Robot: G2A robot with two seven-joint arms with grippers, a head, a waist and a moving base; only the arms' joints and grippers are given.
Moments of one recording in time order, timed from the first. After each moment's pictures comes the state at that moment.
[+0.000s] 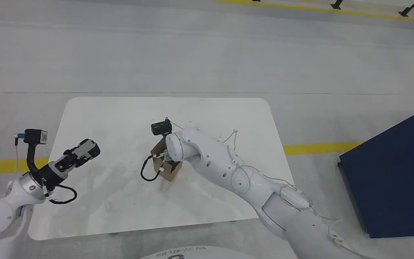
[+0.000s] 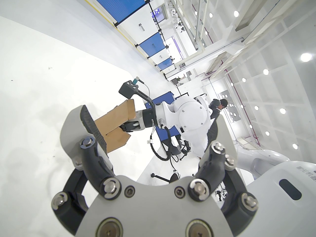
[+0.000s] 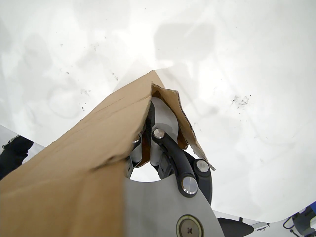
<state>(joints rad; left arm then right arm) 1.75 -1.08 -1.64 -1.79 -0.20 -0.42 -0.78 -0.91 -1.36 0.61 -1.39 -0.85 0.57 1.25</state>
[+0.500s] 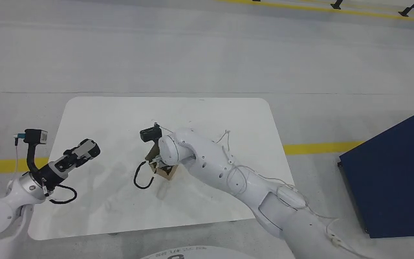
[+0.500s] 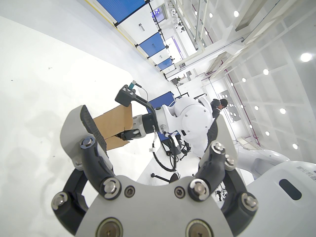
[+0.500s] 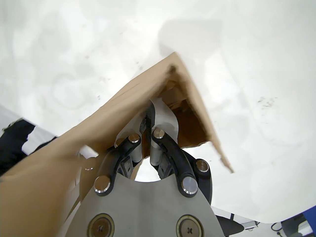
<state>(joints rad) 1.75 -1.08 -1.64 -1.79 -0.20 -0.42 -0.78 -0.91 -1.38 0.61 -1.44 -0.77 0.47 1.32</state>
